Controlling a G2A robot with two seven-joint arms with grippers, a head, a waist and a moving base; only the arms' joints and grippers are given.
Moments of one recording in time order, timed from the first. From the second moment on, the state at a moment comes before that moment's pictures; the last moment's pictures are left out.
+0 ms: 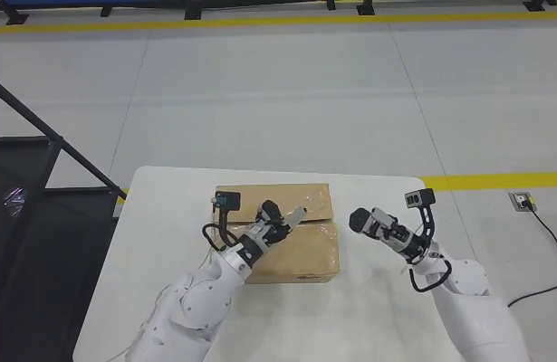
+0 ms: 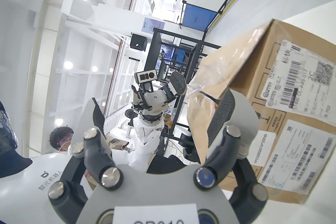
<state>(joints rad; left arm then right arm) 1.04 -1.29 -1.13 -1.70 0.40 -0.14 -0.24 -0.89 -1.17 1.34 -1.15 0.53 -0.64 0.99</state>
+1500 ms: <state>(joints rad) 1.58 -1.20 -1.83 -1.91 -0.05 -0.43 -0.51 -0.42 -1.25 1.04 -0.79 0.15 -0.56 0.92</state>
